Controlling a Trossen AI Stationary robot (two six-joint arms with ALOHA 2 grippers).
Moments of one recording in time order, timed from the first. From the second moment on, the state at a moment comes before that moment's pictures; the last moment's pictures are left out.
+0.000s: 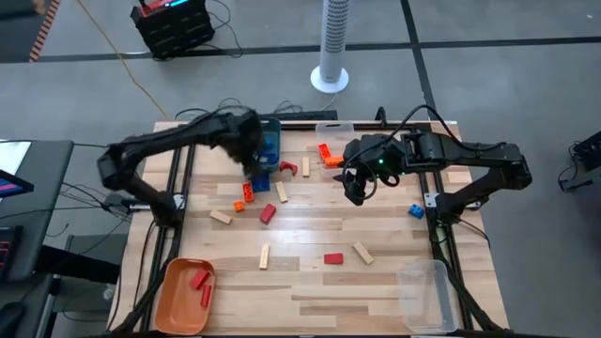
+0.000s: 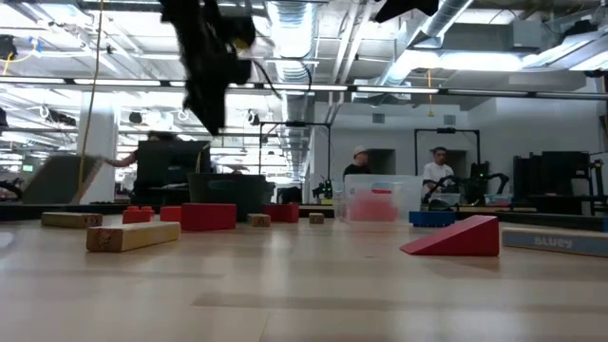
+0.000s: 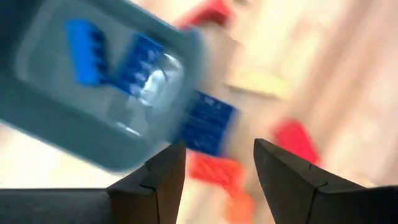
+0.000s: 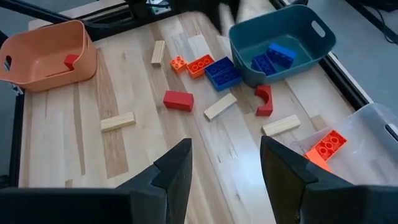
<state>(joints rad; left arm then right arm) 0.47 1.48 1.31 -1.02 0.05 -0.05 0.01 1.36 1.53 -0.90 0.19 0.30</state>
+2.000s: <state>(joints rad) 0.02 1.71 1.01 -0.62 0.03 -0.72 0.05 1.37 1.53 -0.83 0.24 0.24</state>
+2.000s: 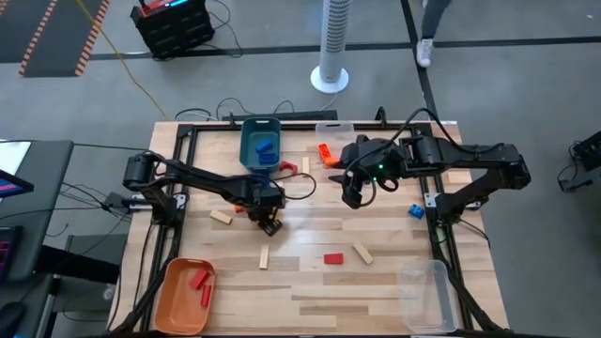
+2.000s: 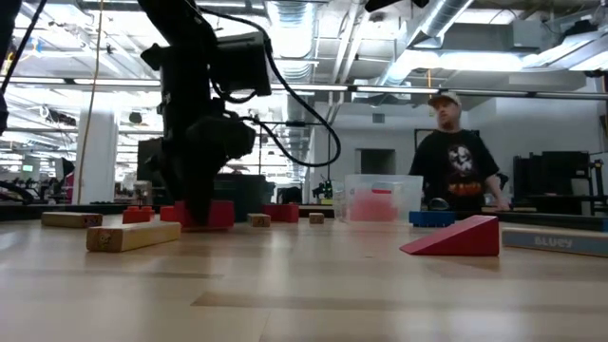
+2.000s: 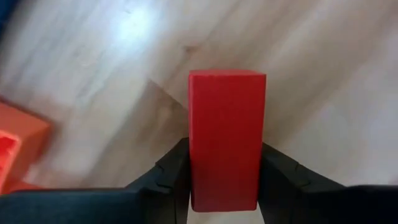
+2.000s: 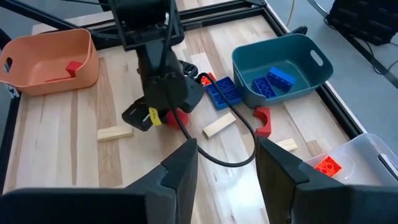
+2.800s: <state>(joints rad) -0.54 1.01 1.02 -1.04 0.32 -1.32 -0.07 1.24 1.53 -0.88 0.27 0.12</state>
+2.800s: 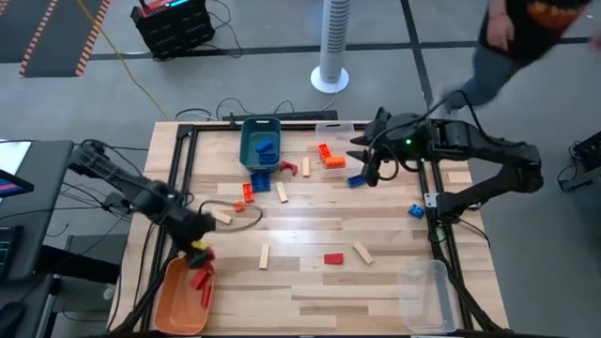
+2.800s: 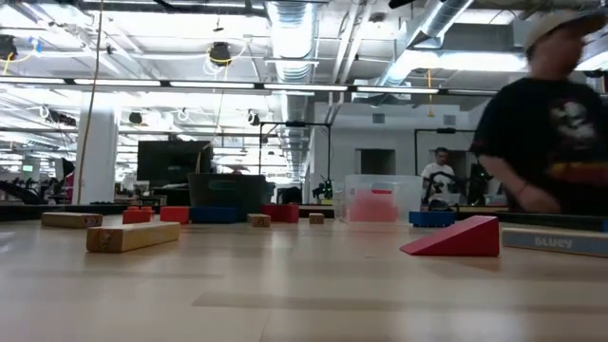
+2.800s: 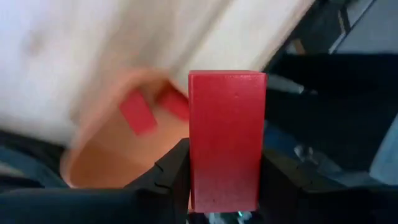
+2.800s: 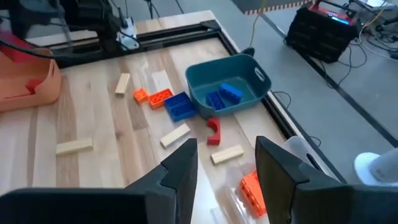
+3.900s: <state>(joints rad) -0.98 1.42 0.88 -0.84 0.06 -1.93 -0.07 1.28 1.53 -0.86 0.26 0.12</state>
